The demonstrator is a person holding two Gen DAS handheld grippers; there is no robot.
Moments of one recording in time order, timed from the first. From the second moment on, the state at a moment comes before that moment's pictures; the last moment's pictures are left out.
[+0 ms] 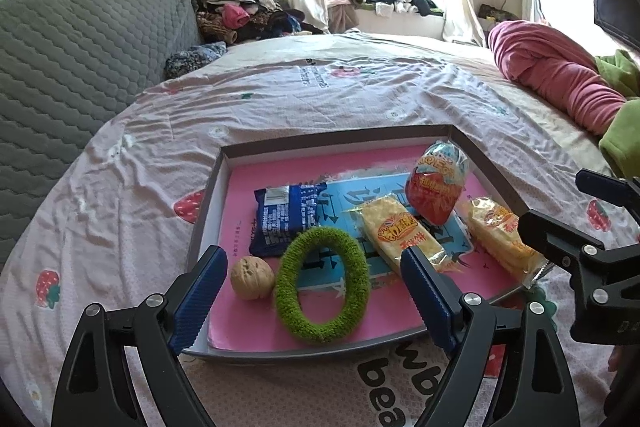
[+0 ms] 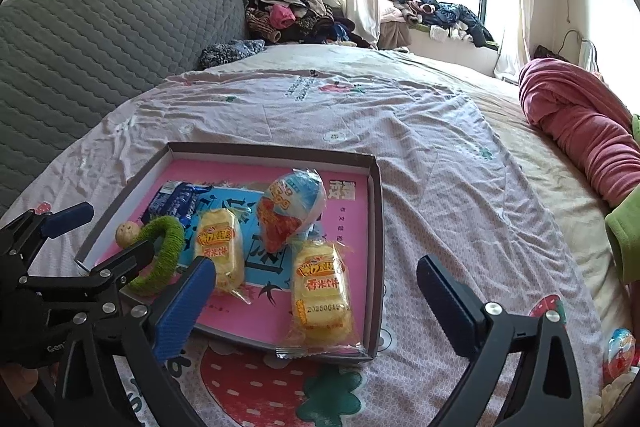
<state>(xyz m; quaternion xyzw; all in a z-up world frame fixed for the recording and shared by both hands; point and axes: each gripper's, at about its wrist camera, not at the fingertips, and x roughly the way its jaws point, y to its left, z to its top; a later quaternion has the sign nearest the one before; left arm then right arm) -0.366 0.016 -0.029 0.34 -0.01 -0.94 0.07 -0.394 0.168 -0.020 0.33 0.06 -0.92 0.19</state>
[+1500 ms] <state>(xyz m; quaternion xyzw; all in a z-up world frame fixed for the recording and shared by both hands) -0.223 0.012 0.077 0.31 0.02 -0.94 0.11 -0.262 0.181 0.109 0.26 0.04 -0.95 0.19</state>
